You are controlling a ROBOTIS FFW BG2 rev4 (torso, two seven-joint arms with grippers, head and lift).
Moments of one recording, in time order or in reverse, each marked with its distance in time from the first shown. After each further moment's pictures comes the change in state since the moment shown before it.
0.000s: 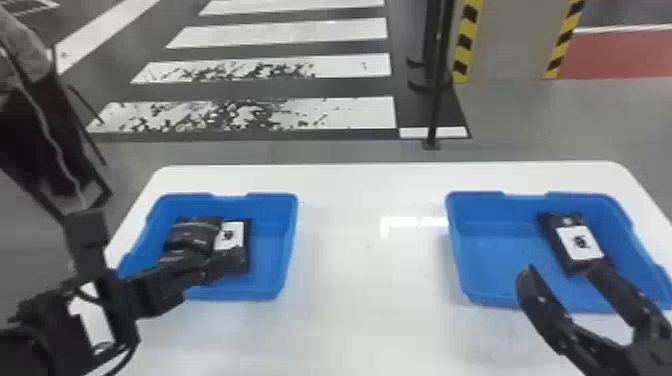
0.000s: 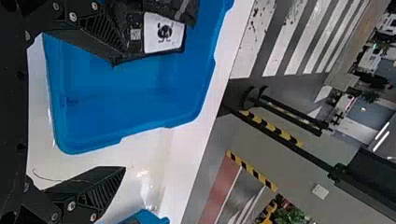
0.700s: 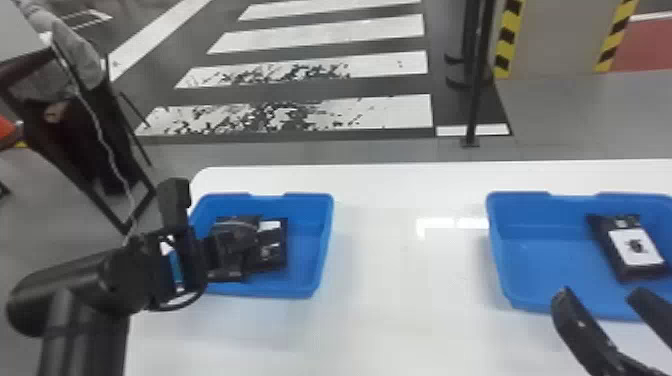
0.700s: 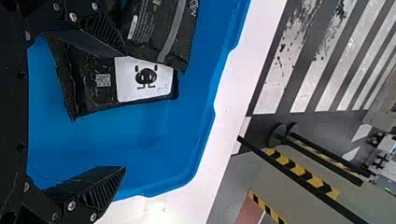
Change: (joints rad) left arm -0.311 0.061 -0.103 0.351 -0.119 0.091 0.108; right arm 0.050 -0.001 0.020 -0.028 -0.024 0.040 0.010
